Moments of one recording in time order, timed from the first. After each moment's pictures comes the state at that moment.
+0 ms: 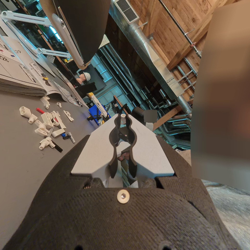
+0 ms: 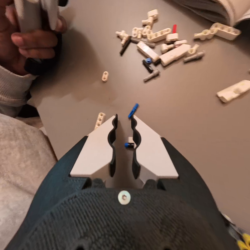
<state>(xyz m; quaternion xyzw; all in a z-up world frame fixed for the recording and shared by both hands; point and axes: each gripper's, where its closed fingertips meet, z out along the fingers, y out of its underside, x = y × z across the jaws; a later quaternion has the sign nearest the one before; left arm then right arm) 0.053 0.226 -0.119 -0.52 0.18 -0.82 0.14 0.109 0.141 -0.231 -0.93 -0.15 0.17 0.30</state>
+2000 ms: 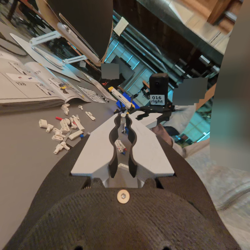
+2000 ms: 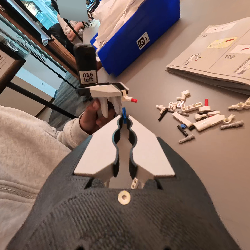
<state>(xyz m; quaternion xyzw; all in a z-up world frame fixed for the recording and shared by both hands) 0.065 0.210 -0.125 -0.57 0.29 -0.72 0.26 0.057 0.191 -0.148 -0.82 -0.09 0.38 0.42</state>
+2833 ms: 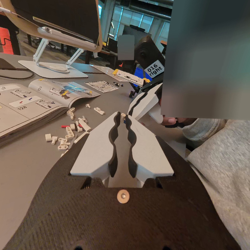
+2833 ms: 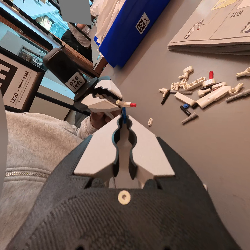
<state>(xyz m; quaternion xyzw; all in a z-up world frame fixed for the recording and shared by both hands) 0.082 0.178 -0.136 -0.56 0.45 -0.59 0.37 0.071 0.174 -0.152 -0.82 -0.04 0.46 0.34</state>
